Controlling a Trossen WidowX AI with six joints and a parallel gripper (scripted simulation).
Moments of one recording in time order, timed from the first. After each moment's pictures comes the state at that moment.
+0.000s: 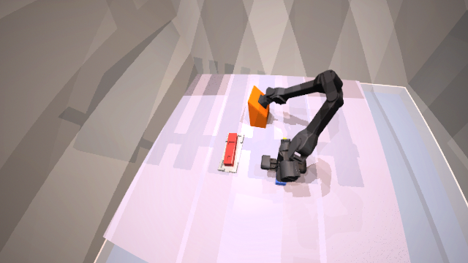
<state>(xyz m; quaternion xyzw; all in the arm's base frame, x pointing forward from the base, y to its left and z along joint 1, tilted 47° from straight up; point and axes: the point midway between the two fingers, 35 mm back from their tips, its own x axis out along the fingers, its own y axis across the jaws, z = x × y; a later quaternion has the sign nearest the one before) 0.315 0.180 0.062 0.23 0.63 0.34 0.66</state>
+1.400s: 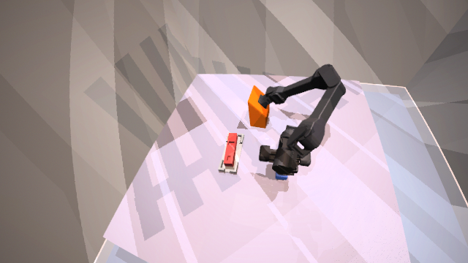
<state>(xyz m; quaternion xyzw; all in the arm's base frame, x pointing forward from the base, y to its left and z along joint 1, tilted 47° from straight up) 0.322 0.112 0.119 0.22 0.64 0.33 0.66</state>
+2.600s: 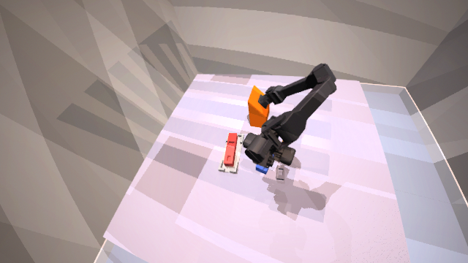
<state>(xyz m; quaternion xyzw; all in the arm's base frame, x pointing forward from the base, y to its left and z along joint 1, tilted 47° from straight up) 0.327 0.046 0.096 0.32 0.68 0.22 0.63</state>
